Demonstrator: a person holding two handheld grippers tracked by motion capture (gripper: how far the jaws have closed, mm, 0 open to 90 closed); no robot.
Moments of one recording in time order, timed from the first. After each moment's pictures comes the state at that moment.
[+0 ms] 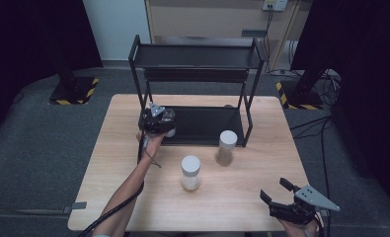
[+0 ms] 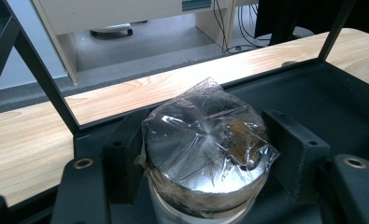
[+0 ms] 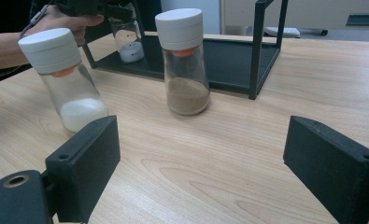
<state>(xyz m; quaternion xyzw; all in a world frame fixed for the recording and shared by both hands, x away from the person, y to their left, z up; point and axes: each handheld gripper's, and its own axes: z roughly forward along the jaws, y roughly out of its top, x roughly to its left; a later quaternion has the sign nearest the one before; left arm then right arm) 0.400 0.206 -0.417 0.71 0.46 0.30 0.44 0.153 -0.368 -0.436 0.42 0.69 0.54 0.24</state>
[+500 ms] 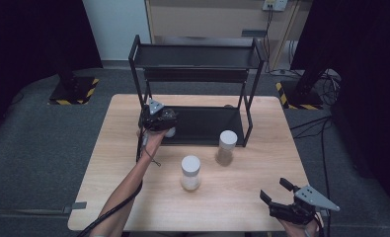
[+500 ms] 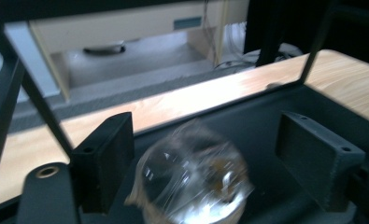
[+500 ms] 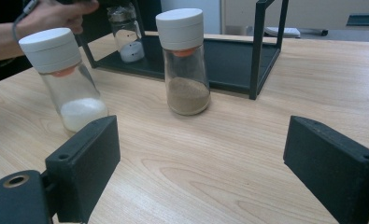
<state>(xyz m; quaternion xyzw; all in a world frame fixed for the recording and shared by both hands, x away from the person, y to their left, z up) 0.397 0.216 -0.400 0.70 0.43 0.29 0.49 0.153 -0.367 -0.436 0.42 0.69 0.54 0.24</state>
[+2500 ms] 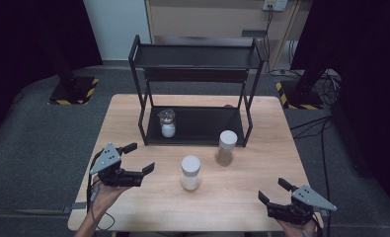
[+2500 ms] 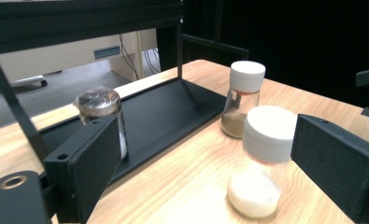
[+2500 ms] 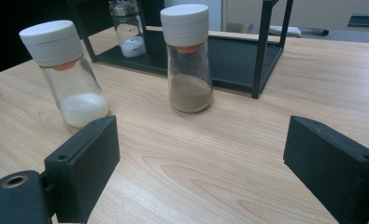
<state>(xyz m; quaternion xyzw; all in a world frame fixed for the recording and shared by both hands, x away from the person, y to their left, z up) 0.218 0.329 -0.383 0.73 0.31 0.23 0.57 0.153 -0.362 -0.432 0.42 0.70 0.53 0.24</state>
